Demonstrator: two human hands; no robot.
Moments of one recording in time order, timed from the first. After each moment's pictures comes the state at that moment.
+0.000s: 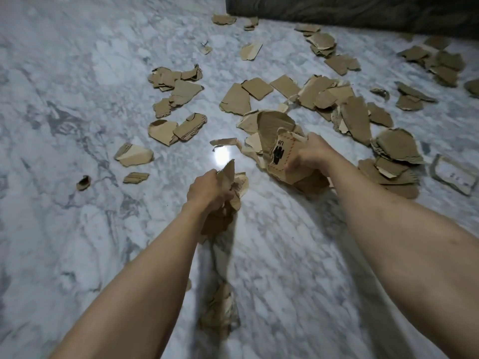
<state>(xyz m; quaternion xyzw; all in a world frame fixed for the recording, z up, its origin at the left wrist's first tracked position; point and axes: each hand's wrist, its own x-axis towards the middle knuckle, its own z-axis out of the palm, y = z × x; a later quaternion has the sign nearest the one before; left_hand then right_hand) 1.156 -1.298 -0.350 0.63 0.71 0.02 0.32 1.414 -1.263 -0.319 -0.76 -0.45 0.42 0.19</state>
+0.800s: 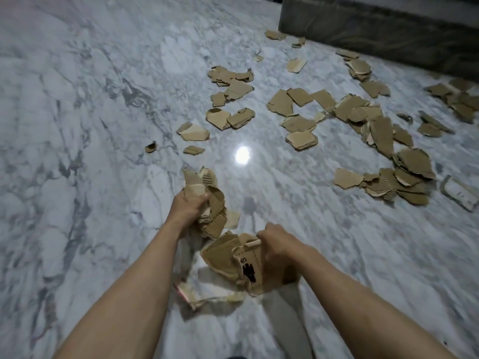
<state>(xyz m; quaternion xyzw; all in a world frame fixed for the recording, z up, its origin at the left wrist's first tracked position) 0.994 -1.434 -0.359 0.32 0.70 0.38 0.52 1.234 -1.477 -0.336 -0.54 -0.75 0.32 -0.19</state>
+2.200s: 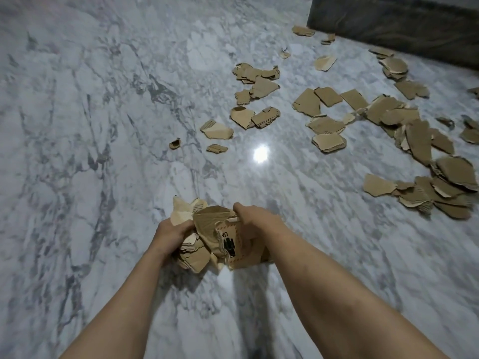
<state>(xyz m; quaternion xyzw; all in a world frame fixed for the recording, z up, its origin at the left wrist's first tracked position) 0.914 -1.489 -0.394 0.25 0.75 0.34 0.51 1.130 -1.422 -0.327 -0.53 -0.75 0.34 -0.21</state>
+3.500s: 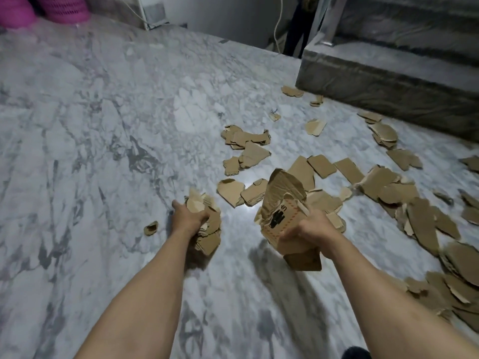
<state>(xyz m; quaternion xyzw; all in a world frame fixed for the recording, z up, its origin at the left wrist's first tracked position) 0.949 -1.200 -0.350 0.34 0.82 0.25 0.38 1.238 -1.217 -0.271 -0.69 -0.45 0.52 0.21</state>
